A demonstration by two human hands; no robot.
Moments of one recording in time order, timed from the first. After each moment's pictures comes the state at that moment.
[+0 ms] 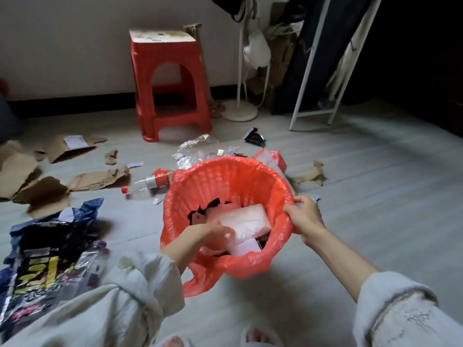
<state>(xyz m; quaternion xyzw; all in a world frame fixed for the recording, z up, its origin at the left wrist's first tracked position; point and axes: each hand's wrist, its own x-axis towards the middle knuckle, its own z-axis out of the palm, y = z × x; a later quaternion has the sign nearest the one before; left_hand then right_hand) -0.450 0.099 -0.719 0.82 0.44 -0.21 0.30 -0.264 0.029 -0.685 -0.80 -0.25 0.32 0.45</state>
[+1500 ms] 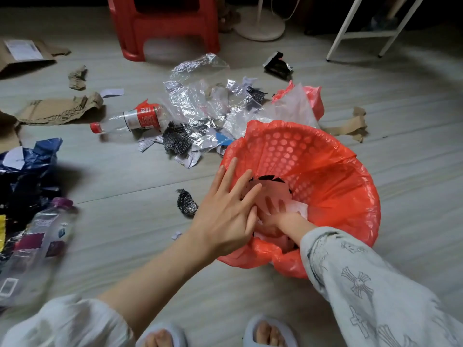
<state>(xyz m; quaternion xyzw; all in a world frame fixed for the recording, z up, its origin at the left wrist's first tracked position) -0.413 0.124 -0.827 0.92 0.37 0.11 0.05 -0.228 0.122 -0.955 -0.62 -0.61 0.33 -0.36</state>
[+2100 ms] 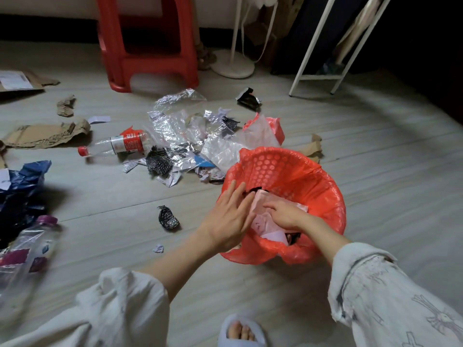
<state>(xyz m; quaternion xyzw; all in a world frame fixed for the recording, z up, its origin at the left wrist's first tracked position) -0.375 0.108 -0.804 0.93 0.33 0.09 0.13 -0.192 0.091 -0.815 -0.75 -0.56 0.33 -0.09</state>
